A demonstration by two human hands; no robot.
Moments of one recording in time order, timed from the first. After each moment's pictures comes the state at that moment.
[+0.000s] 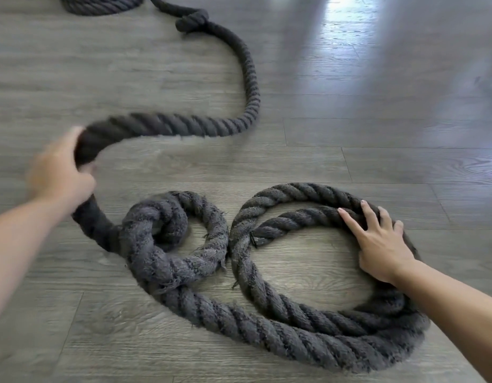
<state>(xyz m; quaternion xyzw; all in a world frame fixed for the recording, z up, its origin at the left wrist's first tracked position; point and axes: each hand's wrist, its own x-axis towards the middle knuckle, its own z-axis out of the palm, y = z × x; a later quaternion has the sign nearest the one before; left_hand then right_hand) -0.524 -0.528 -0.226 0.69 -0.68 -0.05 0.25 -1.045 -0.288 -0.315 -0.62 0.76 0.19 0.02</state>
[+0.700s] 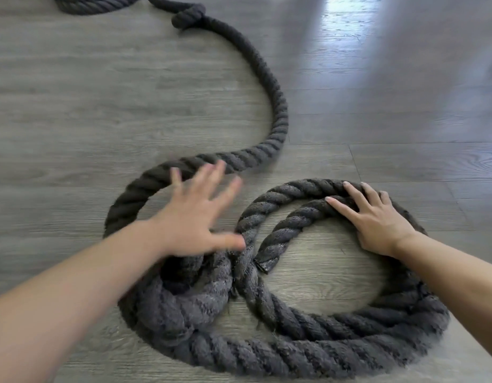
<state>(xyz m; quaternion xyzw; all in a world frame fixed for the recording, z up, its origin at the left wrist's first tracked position) -0.688 -0.445 -0.232 0.37 -0.92 -0.08 -0.11 -1.059 -0.344 -0.325 -0.73 0.66 0.19 -0.04</state>
